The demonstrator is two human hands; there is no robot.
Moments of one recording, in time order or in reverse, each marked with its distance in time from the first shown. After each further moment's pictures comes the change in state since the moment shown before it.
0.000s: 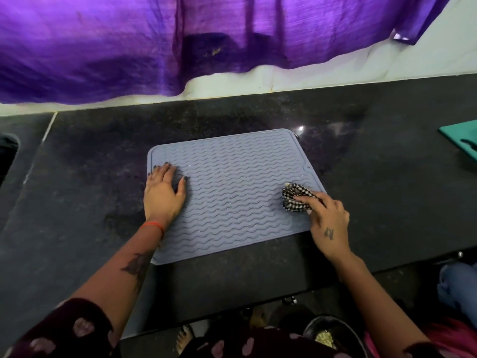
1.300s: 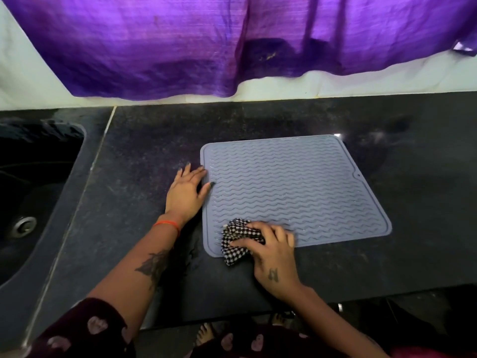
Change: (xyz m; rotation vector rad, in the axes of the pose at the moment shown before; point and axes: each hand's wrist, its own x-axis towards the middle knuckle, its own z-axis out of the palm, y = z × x) left_hand -0.001 -0.067 -0.041 0.010 -0.101 0.161; right_hand -0.064 -0.180 0.069 0.035 -0.240 -0.356
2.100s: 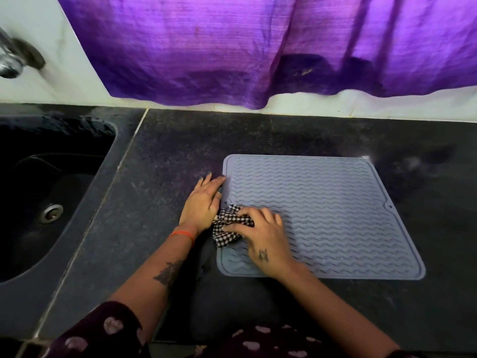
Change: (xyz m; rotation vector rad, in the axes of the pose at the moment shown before) left_hand -0.003 -0.004 -0.001 -0.221 0.025 -0.038; right_hand 0.086 -0.014 0.002 0.015 -0.114 -0.238
